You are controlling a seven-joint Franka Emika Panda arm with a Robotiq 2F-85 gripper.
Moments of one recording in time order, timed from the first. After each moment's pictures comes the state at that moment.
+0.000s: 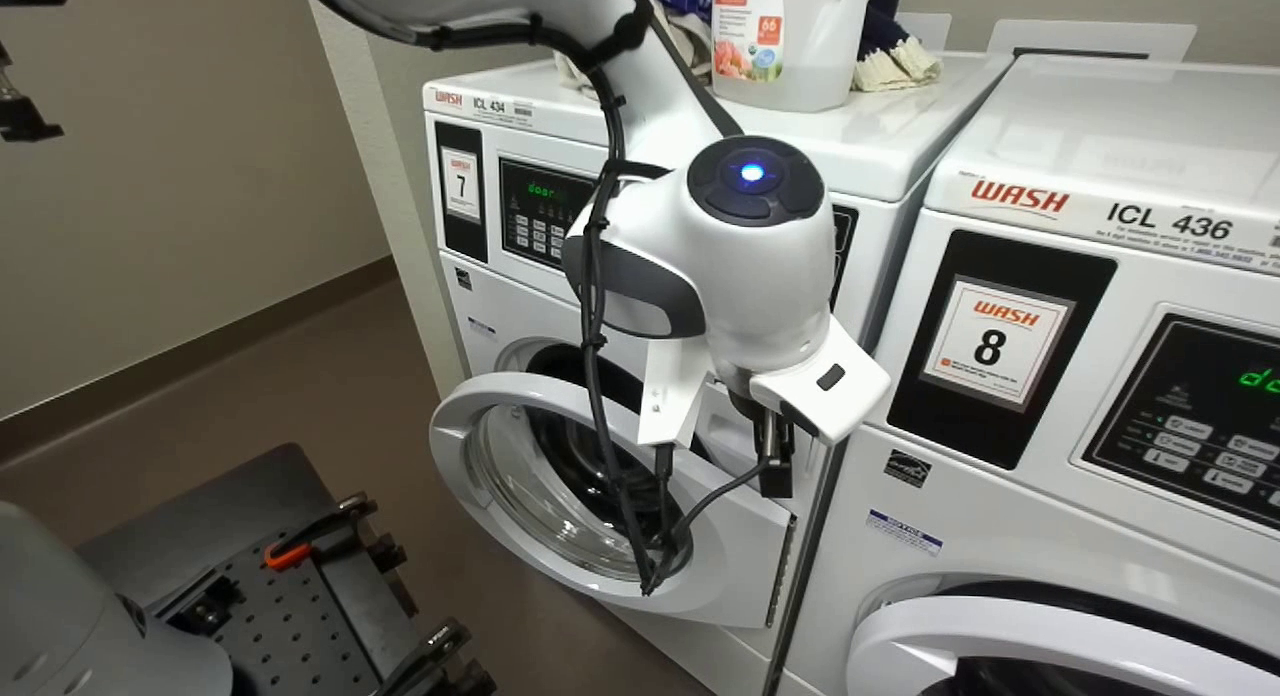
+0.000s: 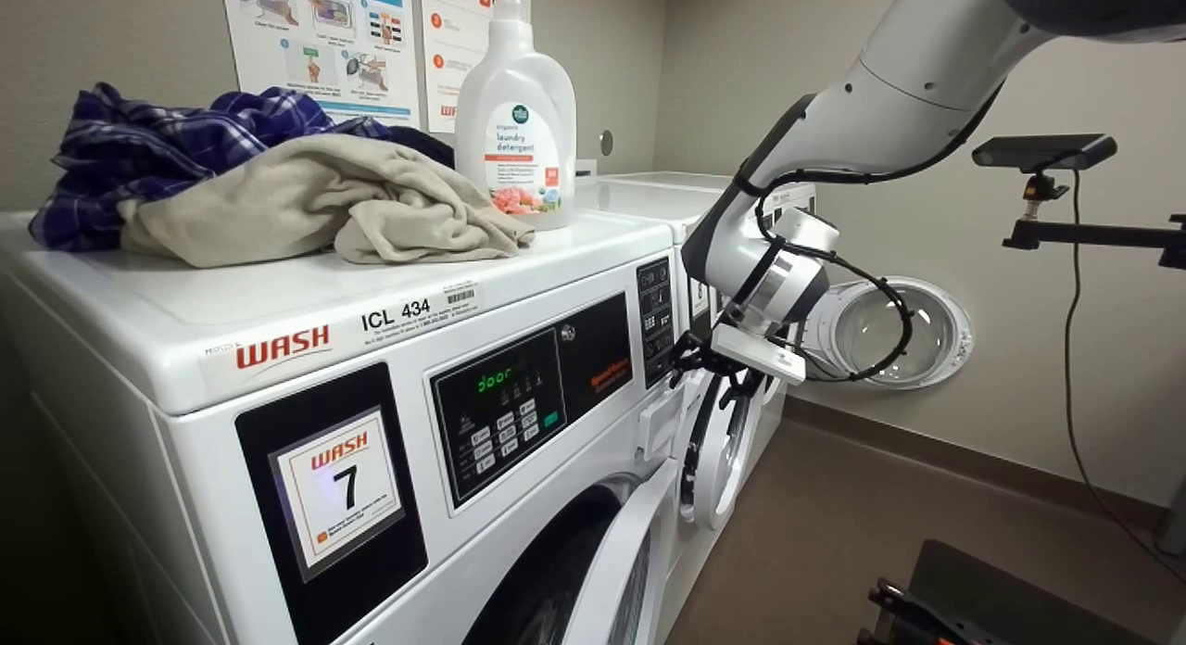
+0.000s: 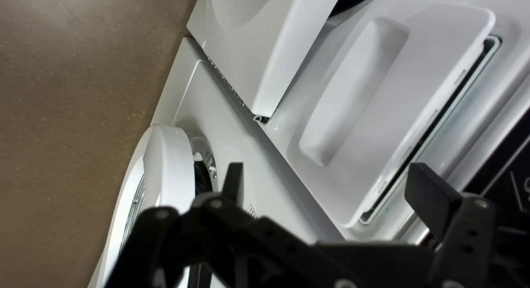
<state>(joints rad) -0.09 0.34 -0.30 -2.28 1.02 2.82 -0.36</state>
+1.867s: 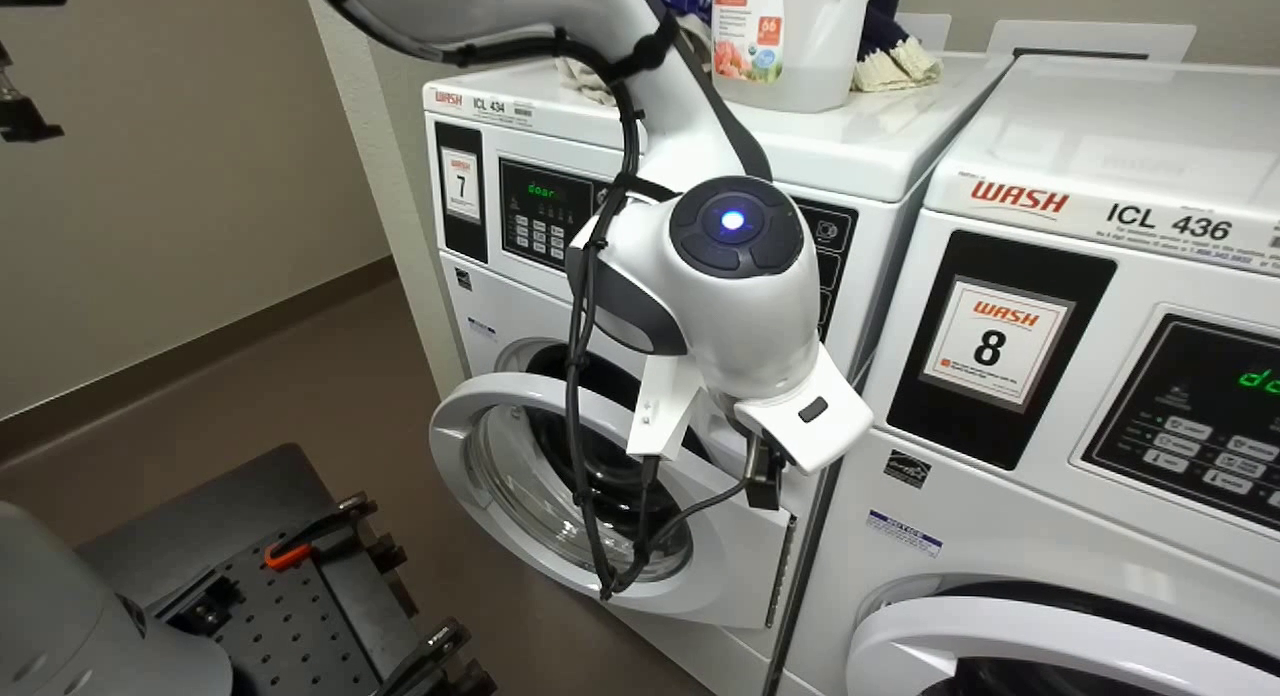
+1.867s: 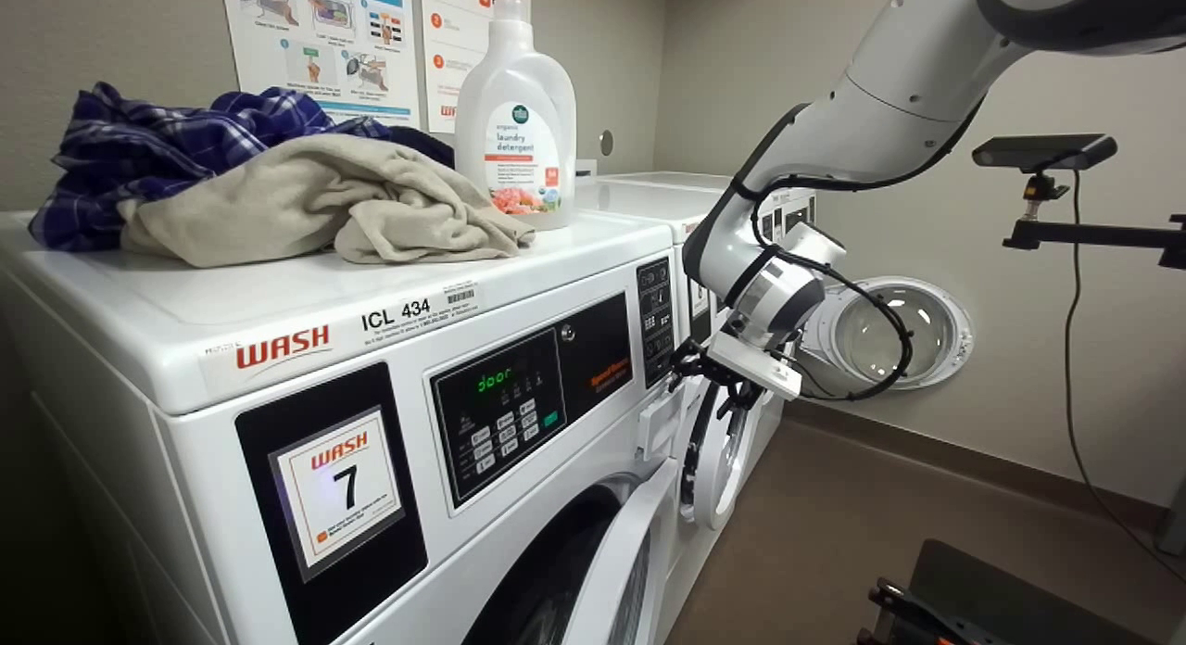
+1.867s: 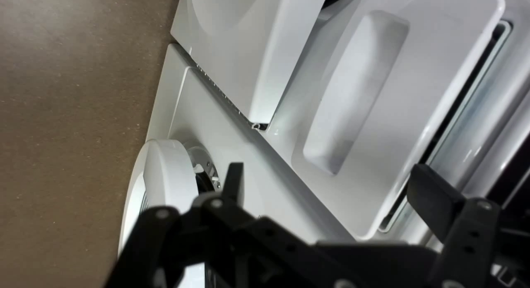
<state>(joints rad) -0.10 0.38 -0.29 -2.27 1.24 2.84 -0.45</state>
